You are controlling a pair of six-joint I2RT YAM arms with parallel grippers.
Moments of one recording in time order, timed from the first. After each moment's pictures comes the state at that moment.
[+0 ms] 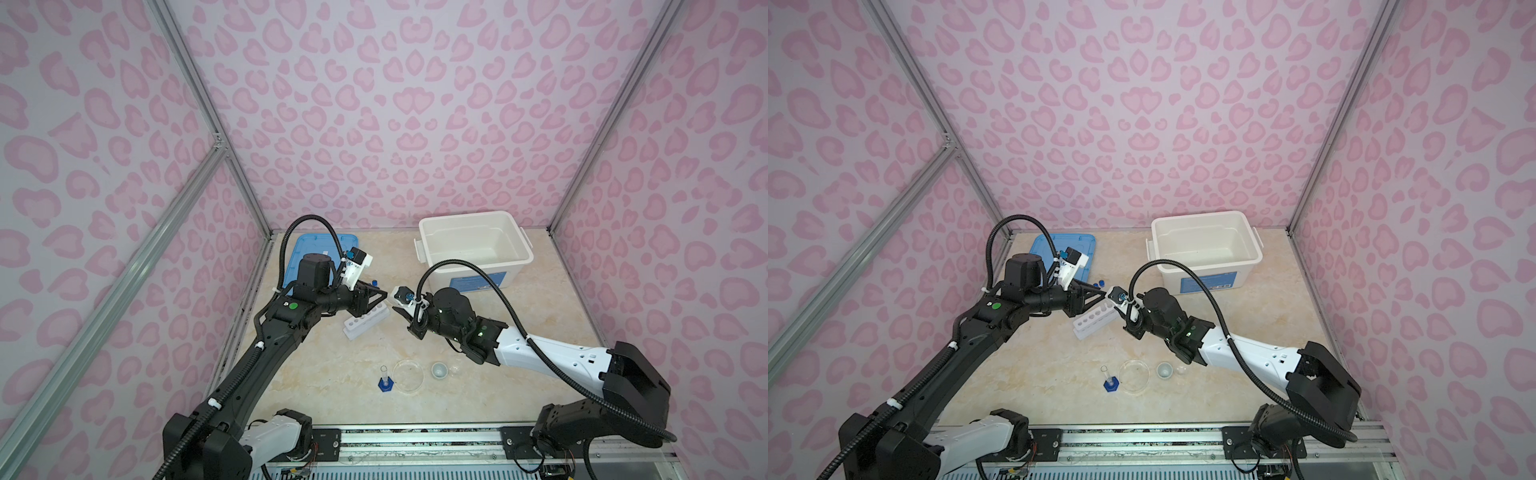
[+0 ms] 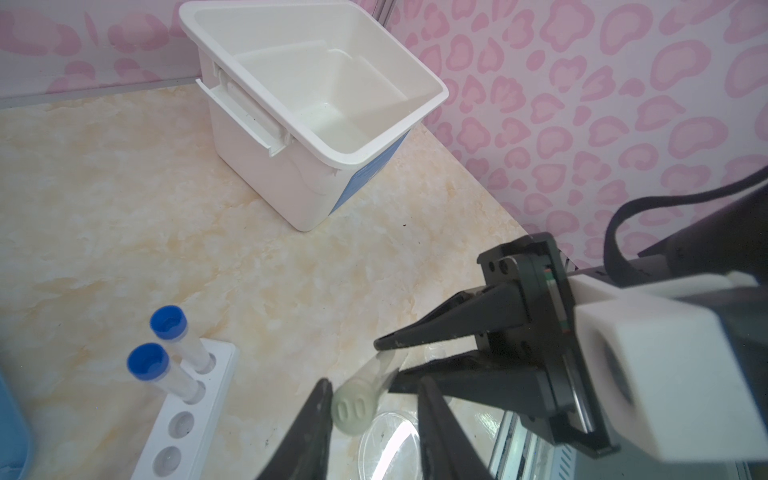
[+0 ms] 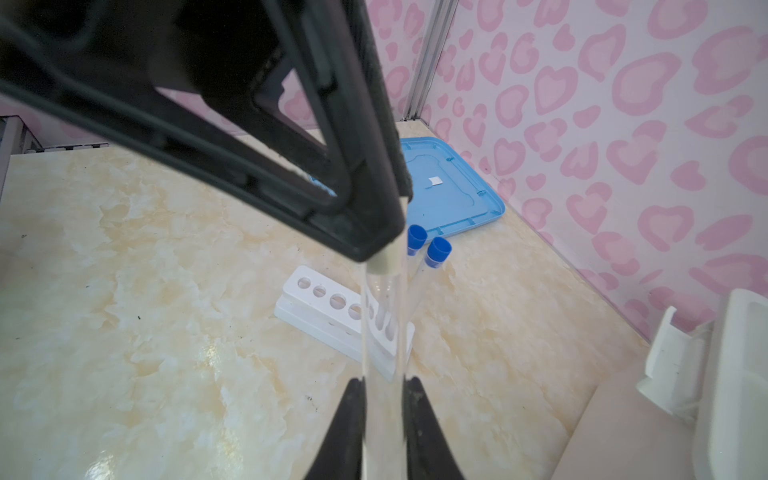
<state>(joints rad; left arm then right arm) -0.32 1.17 1.01 -0.45 0.70 -0.07 0.92 1.44 0.90 0.17 -0.02 -0.25</state>
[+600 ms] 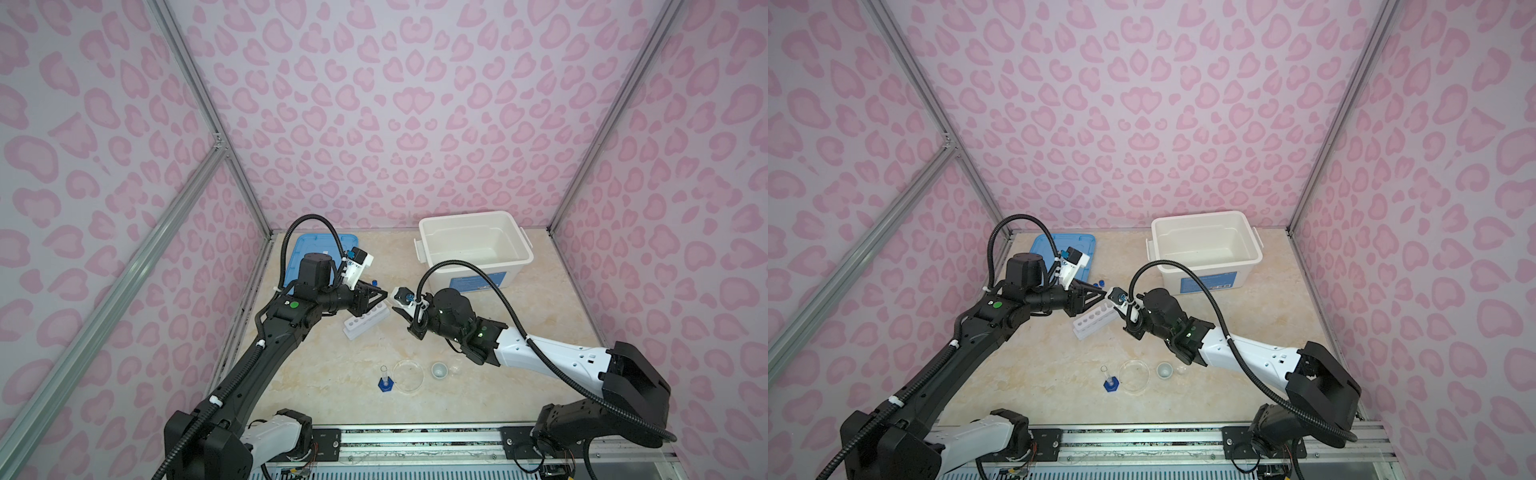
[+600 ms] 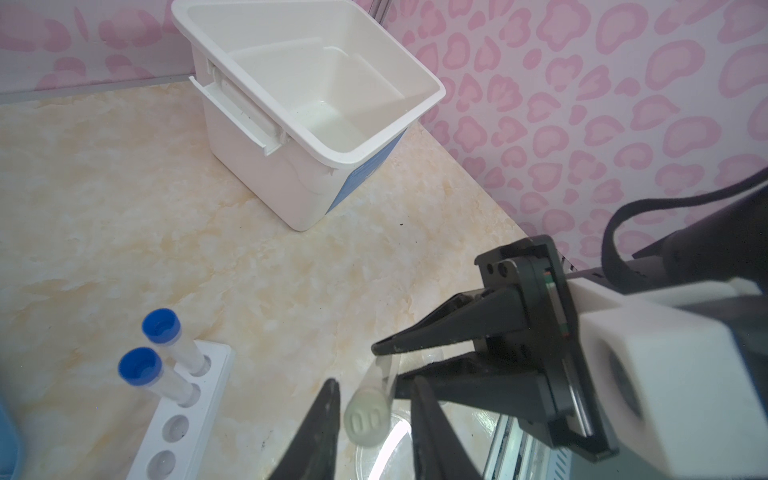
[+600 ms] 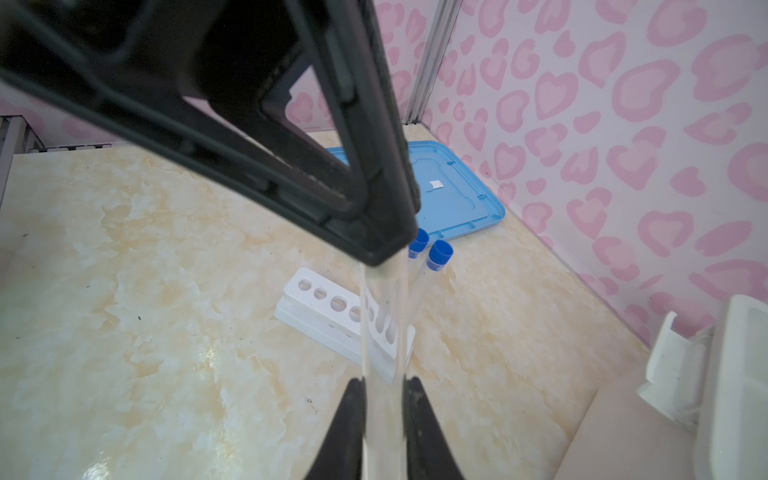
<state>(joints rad) -0.32 1.18 1.01 -0.45 0.71 -0.07 0.92 1.44 0.89 0.19 -0.02 -0.25</state>
